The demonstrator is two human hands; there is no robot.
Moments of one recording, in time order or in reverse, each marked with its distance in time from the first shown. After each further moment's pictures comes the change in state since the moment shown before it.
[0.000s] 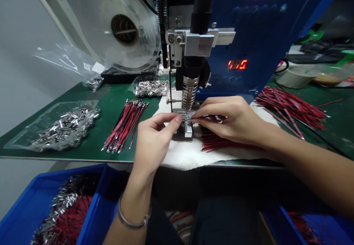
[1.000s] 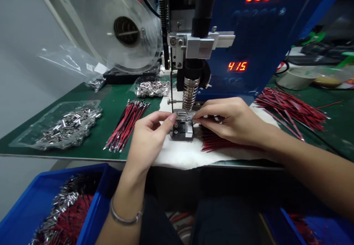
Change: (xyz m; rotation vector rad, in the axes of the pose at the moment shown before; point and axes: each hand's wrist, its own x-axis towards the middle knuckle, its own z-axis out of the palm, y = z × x) left_hand 0.003 0.005 -0.014 0.033 -0.034 -0.006; right_hand 0.001 -0.002 0.000 -0.005 -0.008 -0.001
